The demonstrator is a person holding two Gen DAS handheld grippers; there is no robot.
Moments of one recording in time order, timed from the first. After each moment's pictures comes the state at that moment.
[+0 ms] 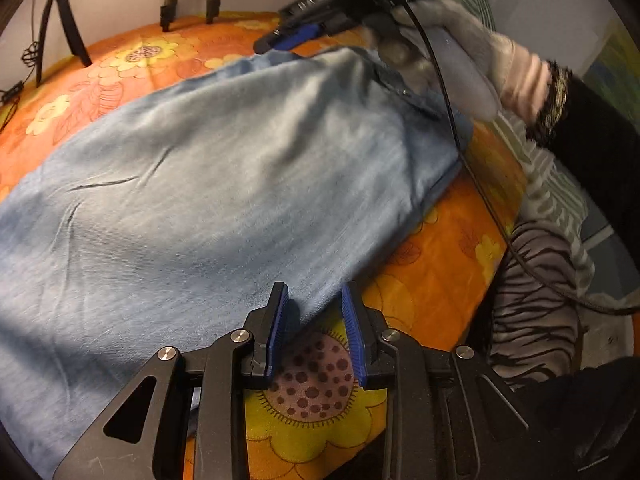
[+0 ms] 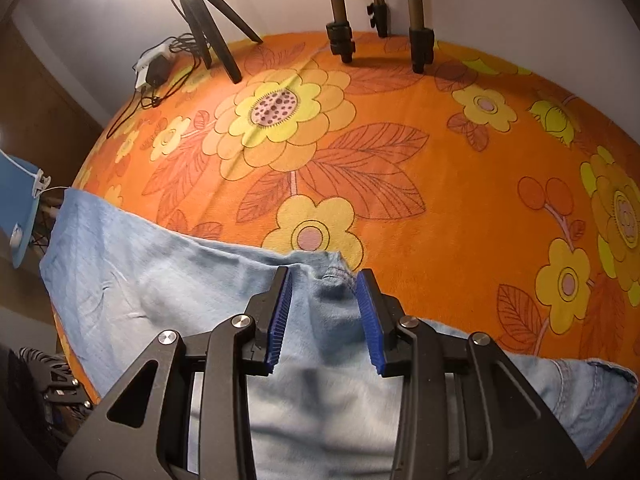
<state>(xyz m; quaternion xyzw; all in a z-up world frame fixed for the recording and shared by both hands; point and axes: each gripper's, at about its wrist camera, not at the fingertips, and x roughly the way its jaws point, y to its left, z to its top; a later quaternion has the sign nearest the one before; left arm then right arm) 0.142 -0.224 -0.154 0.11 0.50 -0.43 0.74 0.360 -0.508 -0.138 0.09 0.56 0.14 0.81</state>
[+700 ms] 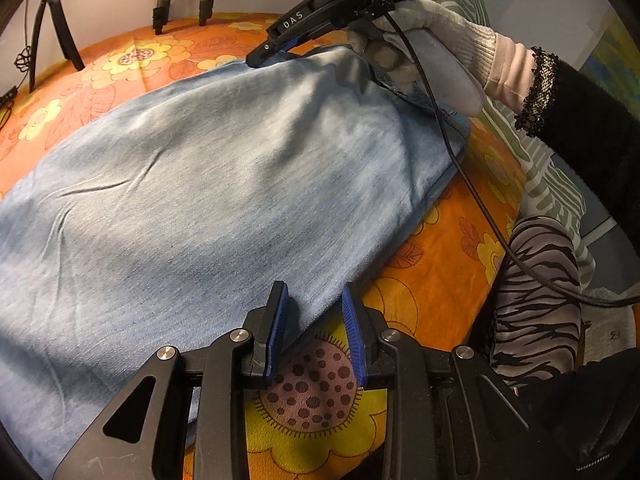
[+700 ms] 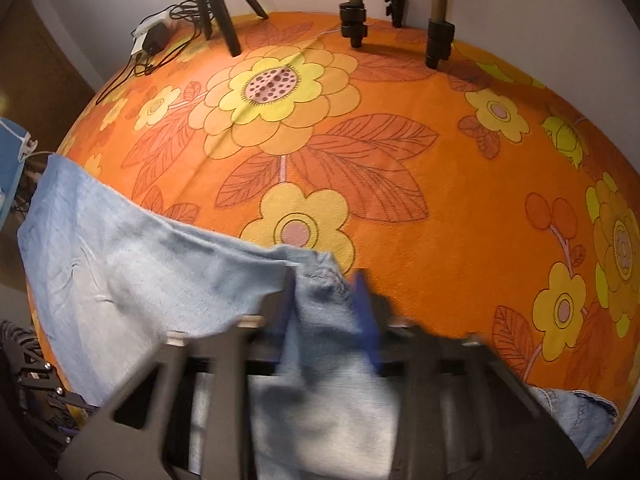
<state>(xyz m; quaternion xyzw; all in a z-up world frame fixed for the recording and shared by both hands) 0.142 -0.224 -0.159 0.10 0.50 -0.44 0.74 0.365 -0.495 -0.151 0.03 0.57 0.14 0.81</state>
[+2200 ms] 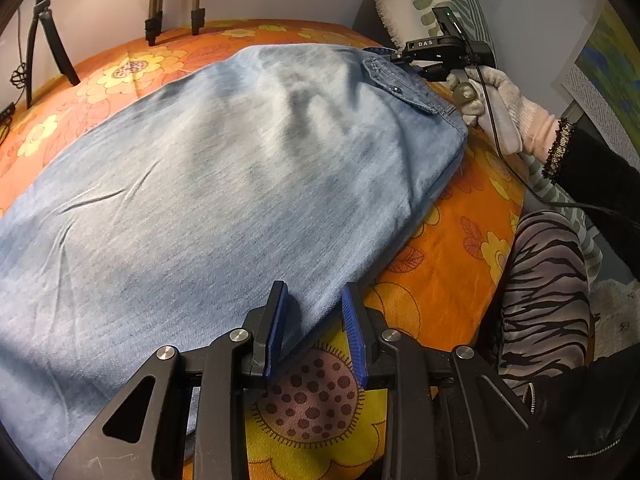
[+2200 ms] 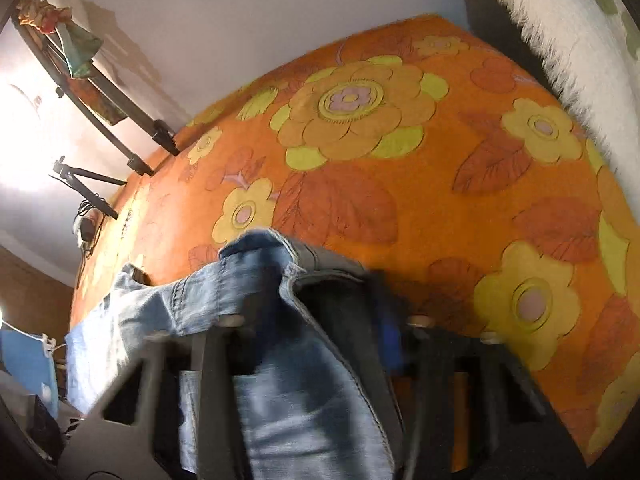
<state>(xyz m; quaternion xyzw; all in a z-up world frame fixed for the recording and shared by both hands) 0.139 -0.230 -0.159 0.12 0.48 -0.44 0.75 0.240 -0.739 -0.167 0.31 0.47 -0.06 0.83</state>
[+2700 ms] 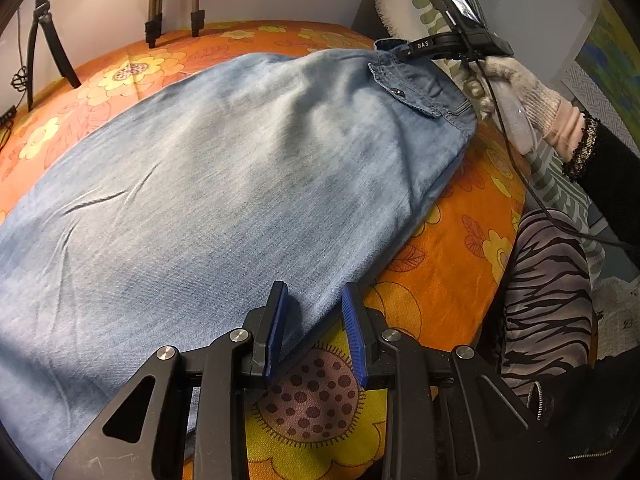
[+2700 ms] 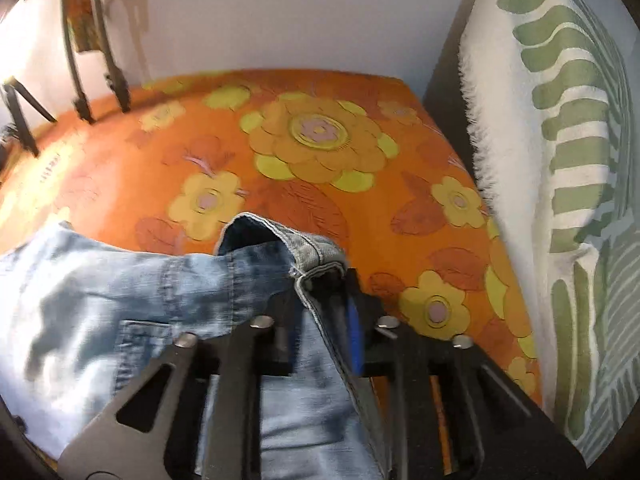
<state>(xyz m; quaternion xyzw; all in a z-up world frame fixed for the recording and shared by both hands) 0.138 -0.229 -0.159 0.13 0.48 -0.44 0.75 0.249 -0.683 -0.126 0.07 0.51 -0.21 0.83</state>
